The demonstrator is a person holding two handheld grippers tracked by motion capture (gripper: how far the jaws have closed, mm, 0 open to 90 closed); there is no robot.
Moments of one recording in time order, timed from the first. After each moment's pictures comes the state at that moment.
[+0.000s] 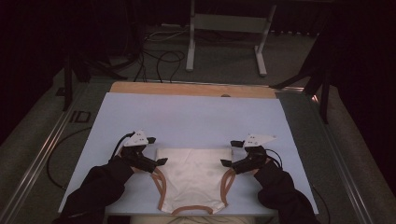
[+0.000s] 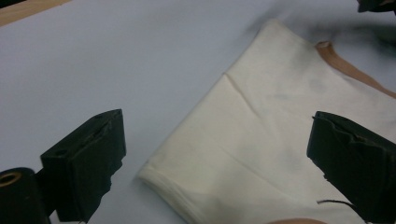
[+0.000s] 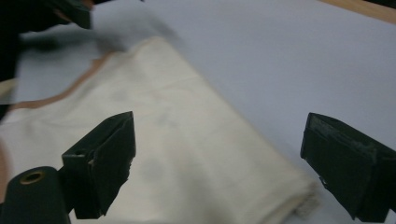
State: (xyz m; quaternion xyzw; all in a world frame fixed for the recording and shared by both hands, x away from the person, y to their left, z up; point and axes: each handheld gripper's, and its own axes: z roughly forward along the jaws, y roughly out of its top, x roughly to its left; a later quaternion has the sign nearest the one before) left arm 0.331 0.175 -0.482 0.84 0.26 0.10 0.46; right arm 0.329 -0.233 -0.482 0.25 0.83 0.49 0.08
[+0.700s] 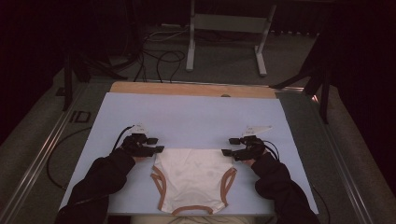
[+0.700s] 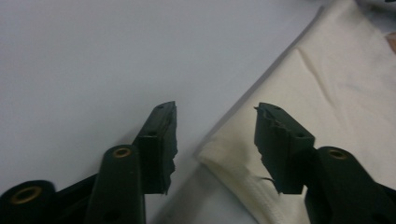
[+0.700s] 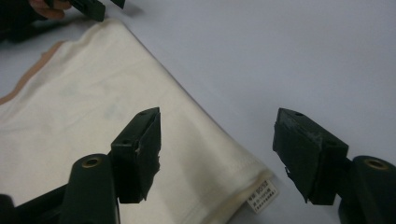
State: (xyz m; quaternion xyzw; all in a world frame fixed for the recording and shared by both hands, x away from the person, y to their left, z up) left arm 0.372 0.187 -0.512 0.84 0.35 0.04 0.41; right arm 0.368 -0.241 -0.503 0.30 0.84 0.46 0.05
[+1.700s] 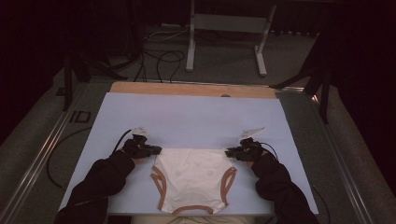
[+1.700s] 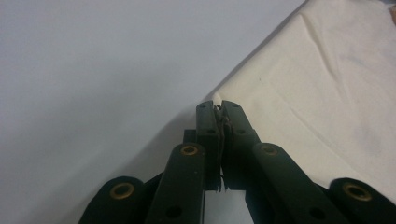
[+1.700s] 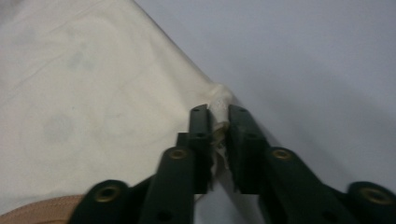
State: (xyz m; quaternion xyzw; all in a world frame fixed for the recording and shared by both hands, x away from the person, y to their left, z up) left arm 0.371 0.187 -0.521 0.85 0.35 0.01 0.39; right arm 0.371 -0.239 -0.520 0.31 0.87 0.38 0.04
